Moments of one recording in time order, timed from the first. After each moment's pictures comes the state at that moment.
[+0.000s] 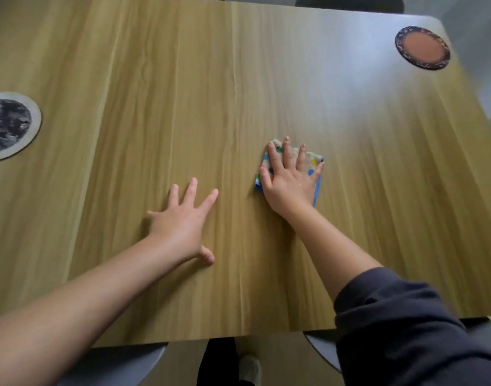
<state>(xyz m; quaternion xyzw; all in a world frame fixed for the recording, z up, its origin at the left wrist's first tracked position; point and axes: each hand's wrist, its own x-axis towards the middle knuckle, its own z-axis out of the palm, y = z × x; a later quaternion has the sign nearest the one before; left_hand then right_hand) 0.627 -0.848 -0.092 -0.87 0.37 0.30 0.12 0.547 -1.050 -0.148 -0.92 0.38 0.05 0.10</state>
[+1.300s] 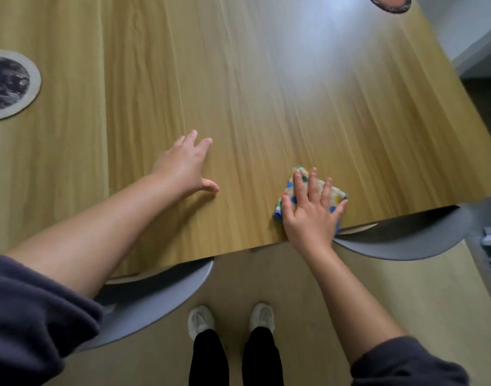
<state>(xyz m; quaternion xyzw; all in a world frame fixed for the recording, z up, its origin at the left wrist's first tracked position) 0.648 -0.787 -0.098 -0.85 0.48 0.21 0.01 0.403 -0.878 -0.145 -0.84 0.54 0.06 0.09</state>
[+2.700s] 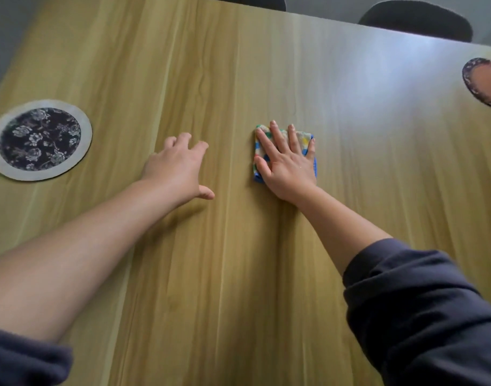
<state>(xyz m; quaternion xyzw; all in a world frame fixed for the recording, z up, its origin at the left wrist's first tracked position) 0.809 -0.843 -0.079 -0.92 0.35 0.19 0.03 0.701 -1.037 -0.148 -0.97 0.23 0.04 0.09</state>
